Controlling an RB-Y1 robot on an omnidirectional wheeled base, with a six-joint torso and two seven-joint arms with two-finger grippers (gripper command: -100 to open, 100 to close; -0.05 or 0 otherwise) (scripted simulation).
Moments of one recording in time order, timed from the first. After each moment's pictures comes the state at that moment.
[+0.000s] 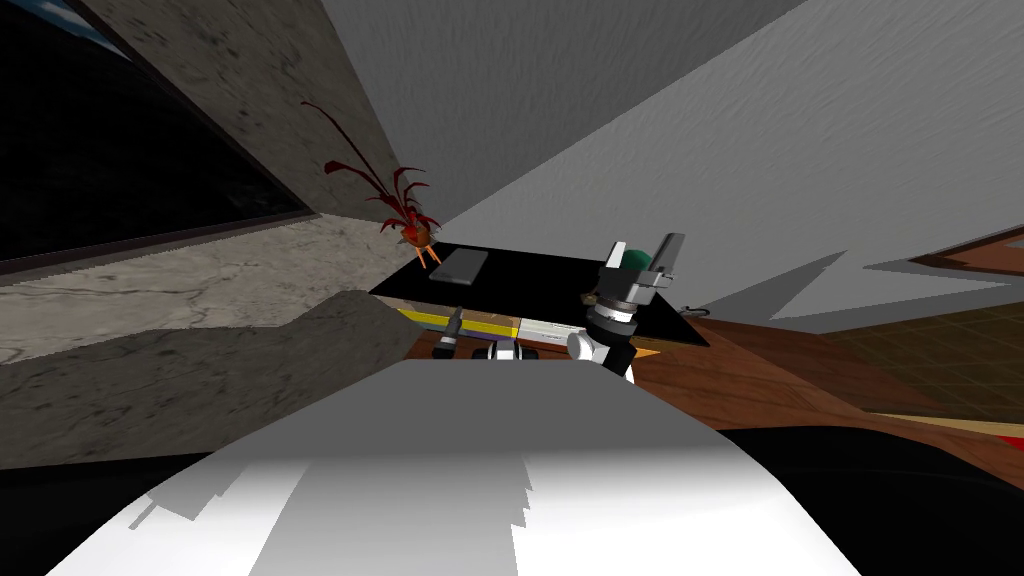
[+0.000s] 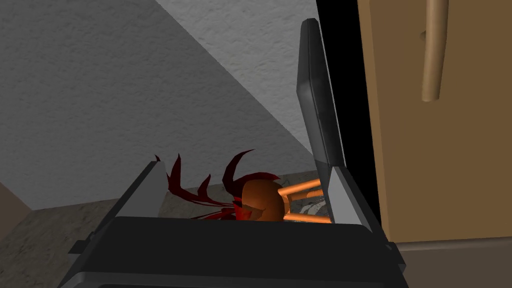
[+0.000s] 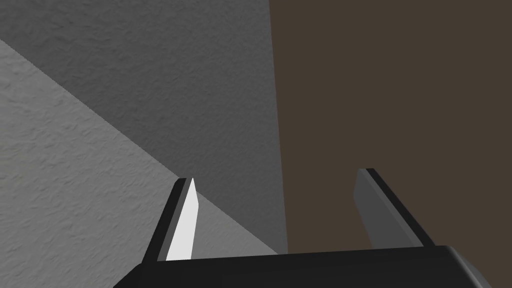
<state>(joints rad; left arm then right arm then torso) 0.25 0.14 -0.06 -1.11 -0.11 -0.87 -0.11 0.45 0.01 0.03 -2.38 -0.05 -0.62 -0.02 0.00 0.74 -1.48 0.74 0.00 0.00</state>
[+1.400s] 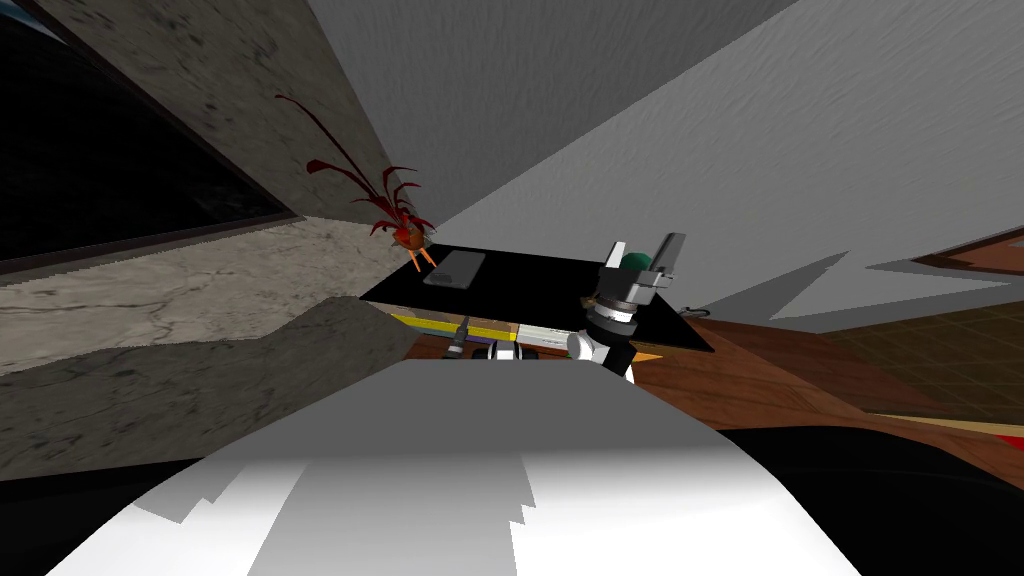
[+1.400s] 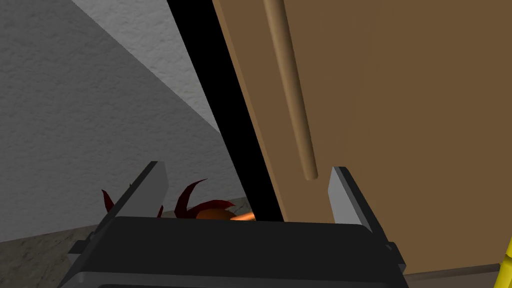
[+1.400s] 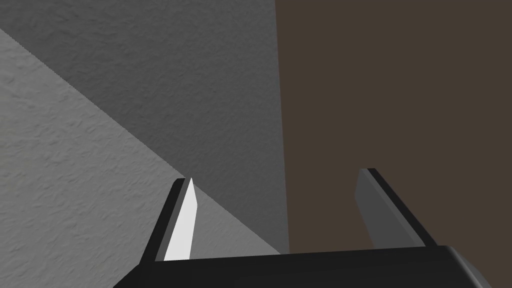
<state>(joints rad) 0.17 0.09 -0.06 -0.78 -0.12 -0.98 -0.14 0.45 0.01 0.03 -2.38 -0.05 -0.62 -0.02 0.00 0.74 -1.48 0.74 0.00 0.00</state>
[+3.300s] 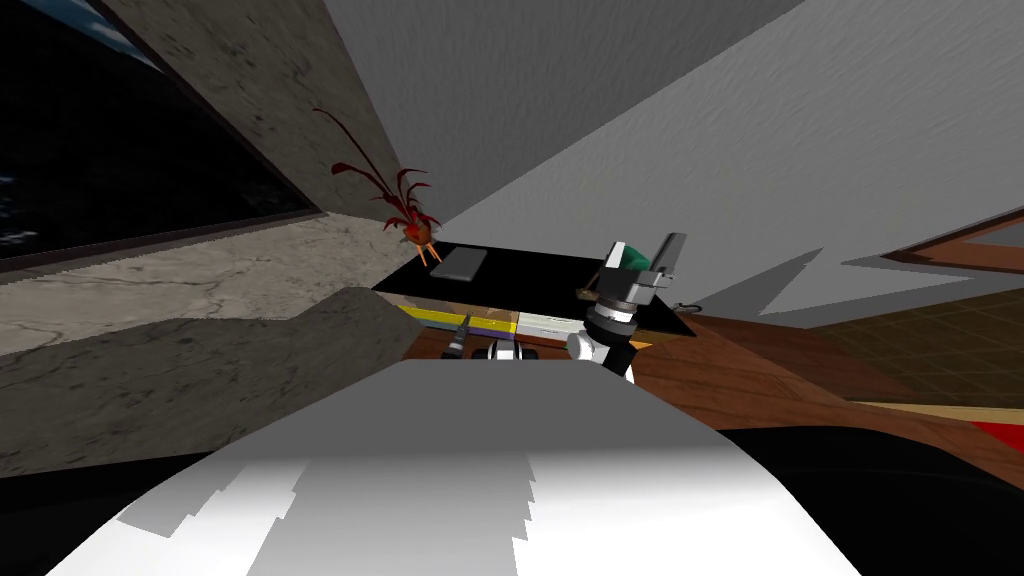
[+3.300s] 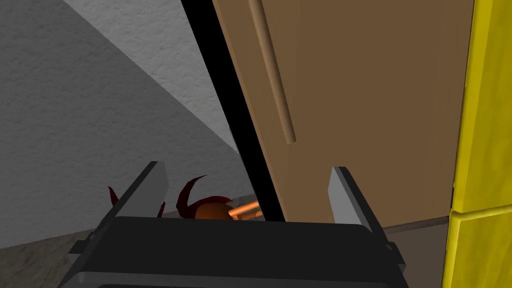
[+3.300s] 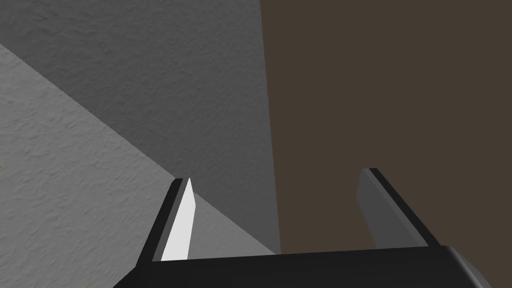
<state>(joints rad) 0.12 0.11 -0.07 -0.73 -0.12 -0.95 -0.13 0.45 0.01 0.03 -2.38 -0.05 -0.62 -0.02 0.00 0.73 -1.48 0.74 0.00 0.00</state>
